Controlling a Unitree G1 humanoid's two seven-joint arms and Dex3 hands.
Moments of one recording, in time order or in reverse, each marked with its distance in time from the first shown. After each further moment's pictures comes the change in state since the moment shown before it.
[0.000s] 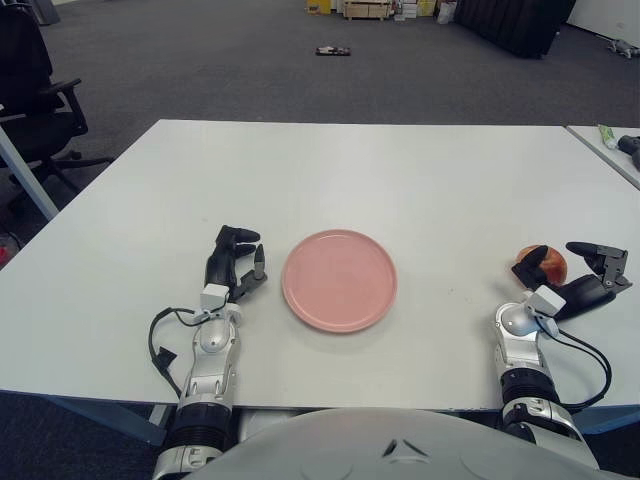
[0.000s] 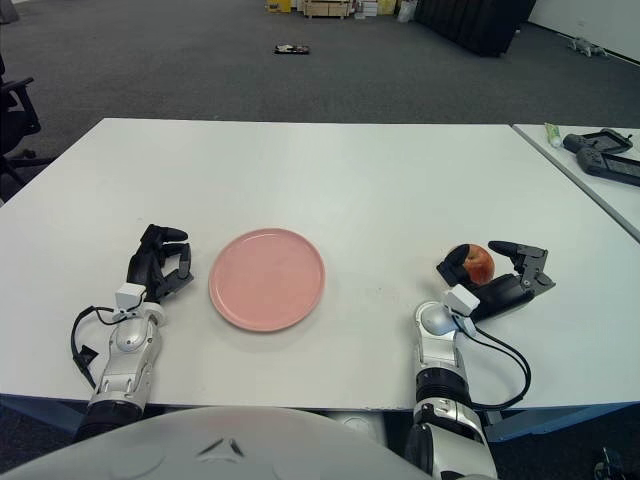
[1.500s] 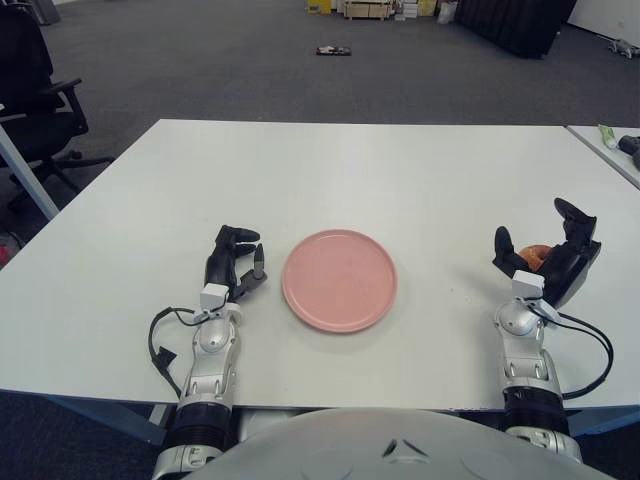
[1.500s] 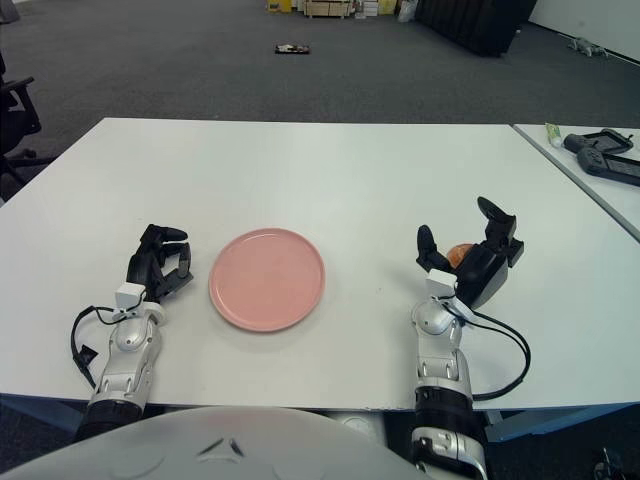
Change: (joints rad) left arm 0.000 0.001 -0.001 0.000 -0.007 0.000 -0.001; right arm 0.175 0.043 0.106 -0.528 -0.217 0.658 0.433
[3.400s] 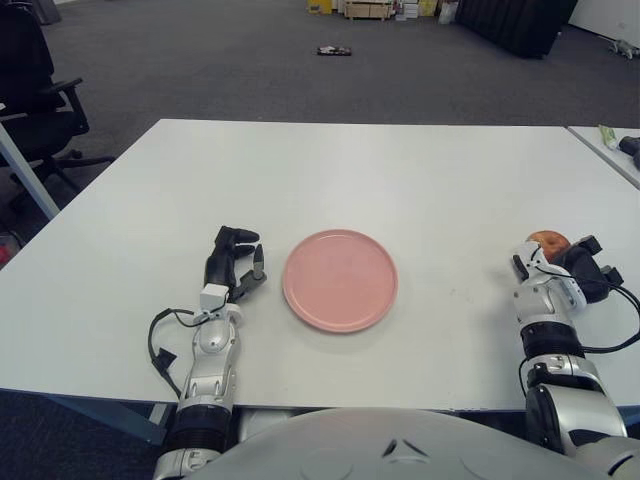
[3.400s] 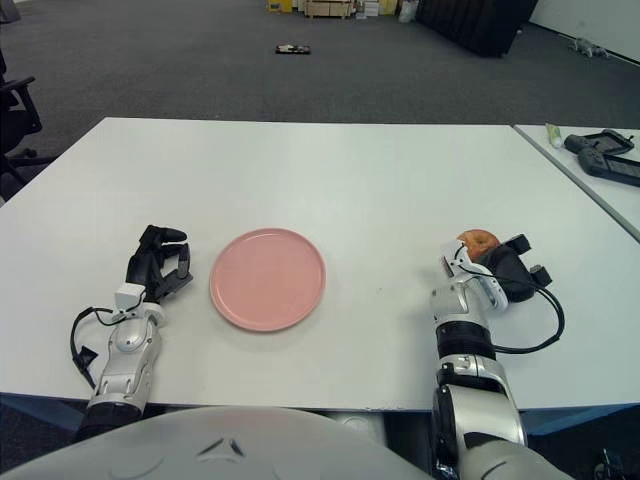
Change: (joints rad) left arm 0.016 -0.004 0.001 -0.035 0.009 0.031 0.009; right arm -0.367 -0.237 0.061 0.532 -0.078 0.730 0.145
